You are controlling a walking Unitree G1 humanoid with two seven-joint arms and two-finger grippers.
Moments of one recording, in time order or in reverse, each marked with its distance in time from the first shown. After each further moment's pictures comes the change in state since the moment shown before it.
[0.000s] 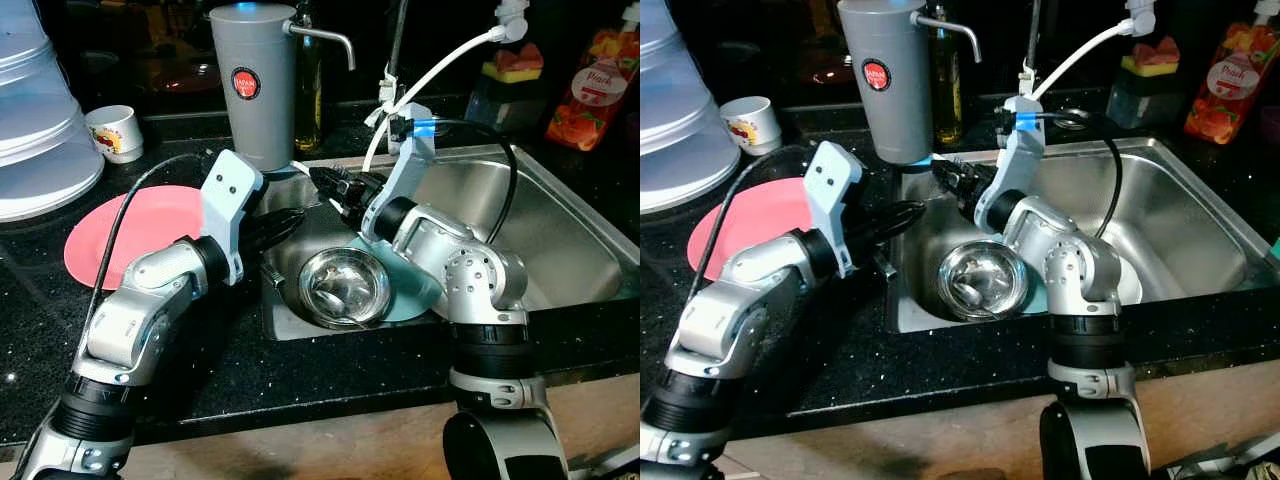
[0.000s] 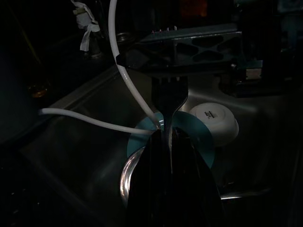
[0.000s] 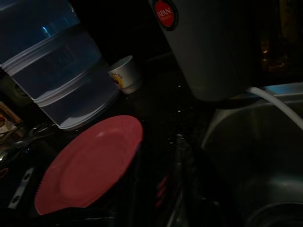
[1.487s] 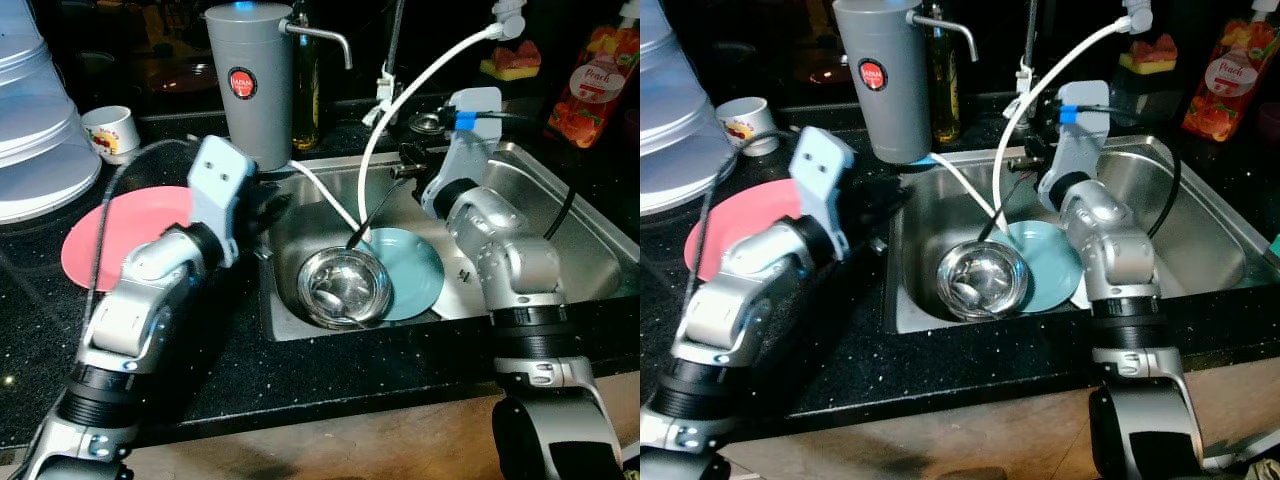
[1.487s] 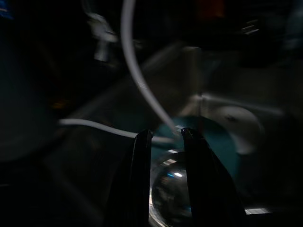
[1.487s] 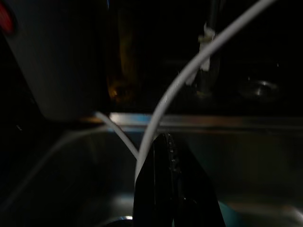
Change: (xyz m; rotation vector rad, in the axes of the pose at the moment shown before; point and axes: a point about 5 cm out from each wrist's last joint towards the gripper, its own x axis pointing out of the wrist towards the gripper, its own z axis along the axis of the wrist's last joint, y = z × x) left arm 0.011 0.002 -0.002 0.075 -0.016 0.062; right arm -0.016 -0.074 0.014 -0.443 -0.110 -0.406
